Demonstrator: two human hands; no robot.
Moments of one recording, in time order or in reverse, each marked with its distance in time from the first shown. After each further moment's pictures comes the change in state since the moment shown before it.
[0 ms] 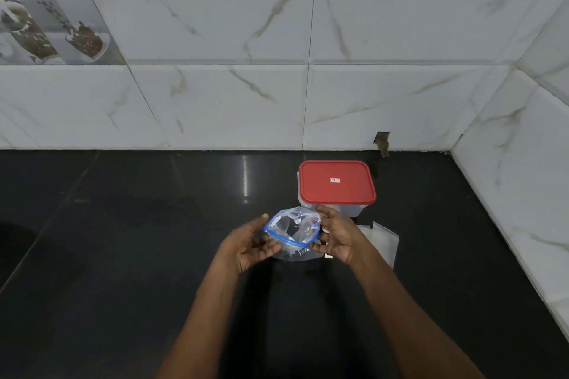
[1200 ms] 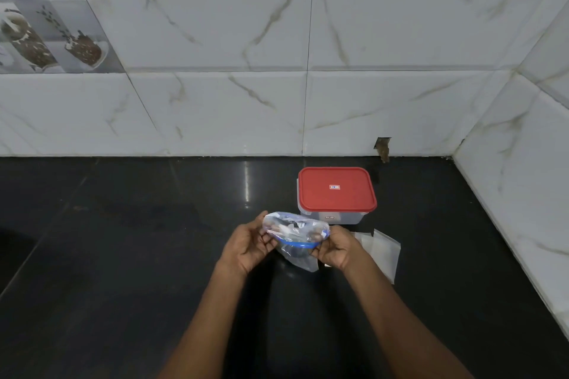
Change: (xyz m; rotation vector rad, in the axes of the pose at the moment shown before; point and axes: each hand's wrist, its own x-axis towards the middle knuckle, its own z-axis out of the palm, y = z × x) left_hand 0.030 0.006 0.006 -0.220 -0.076 0.124; right_hand 0.003 -0.001 0.009 0.267 0.029 0.122
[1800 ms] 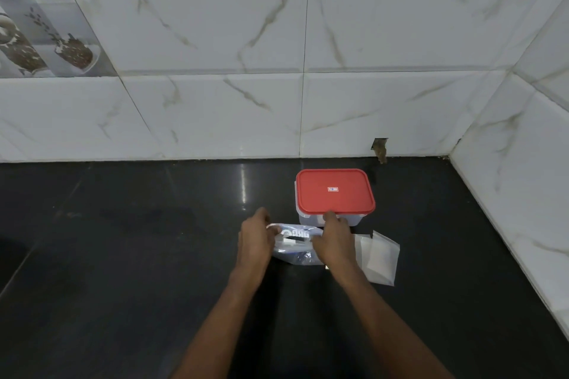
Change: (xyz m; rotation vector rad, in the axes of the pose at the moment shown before) left_hand -0.005 -0.014 0.022 1.331 0.354 0.688; right_hand -0.005 0.008 0.008 -1.395 0.491 -0.629
